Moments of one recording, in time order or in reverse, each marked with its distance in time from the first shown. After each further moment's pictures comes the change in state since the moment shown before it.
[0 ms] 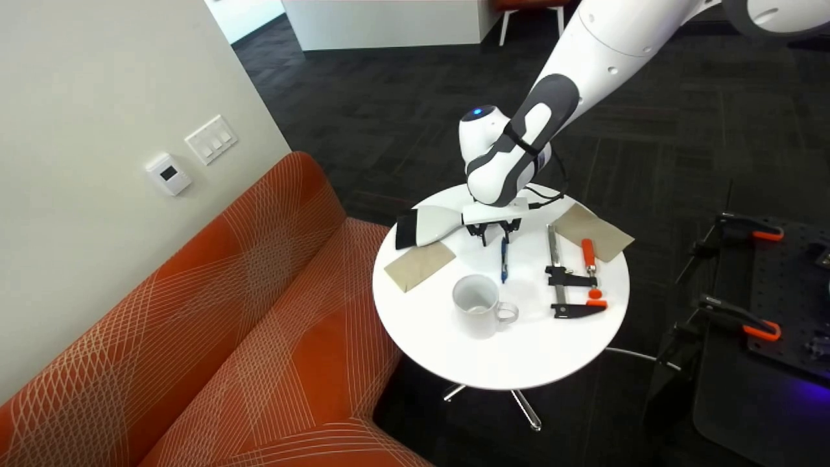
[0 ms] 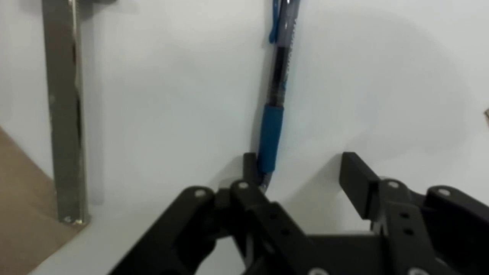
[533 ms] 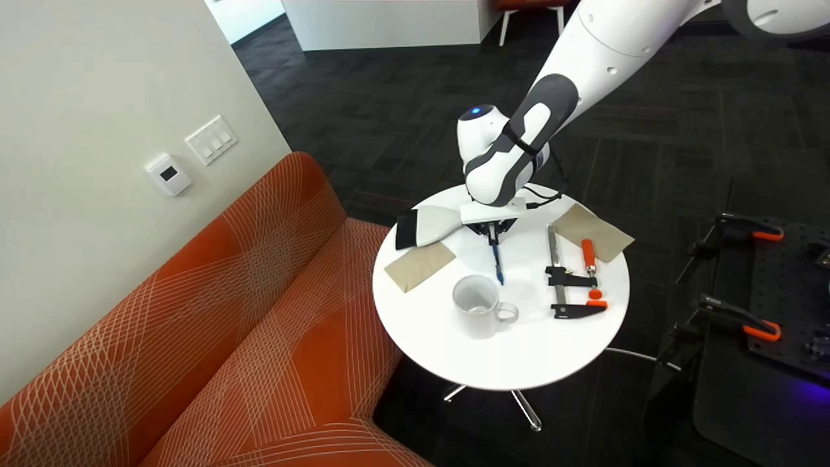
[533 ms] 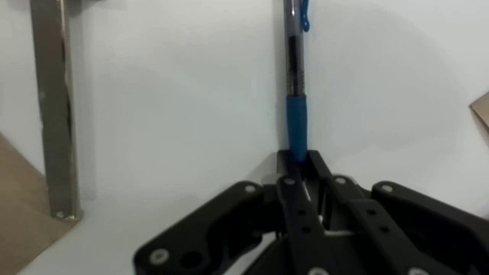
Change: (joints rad) arm 0.004 0.001 -0.002 0.009 -0.003 0.005 0.008
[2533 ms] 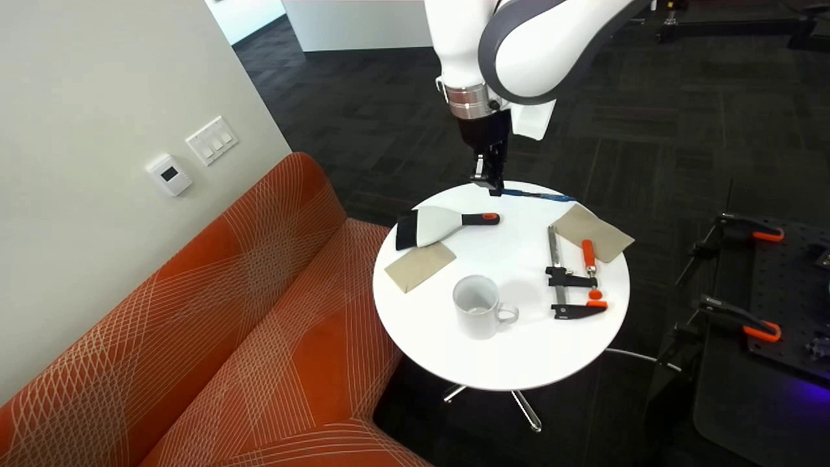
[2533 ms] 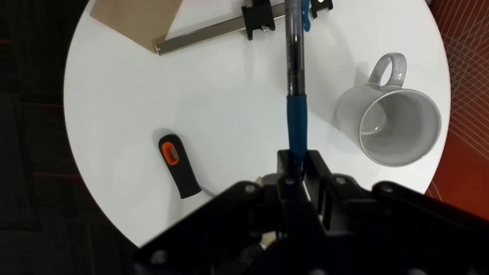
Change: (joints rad) arm 0.067 -0.650 0.122 -0.283 -0.320 -0.352 -0.795
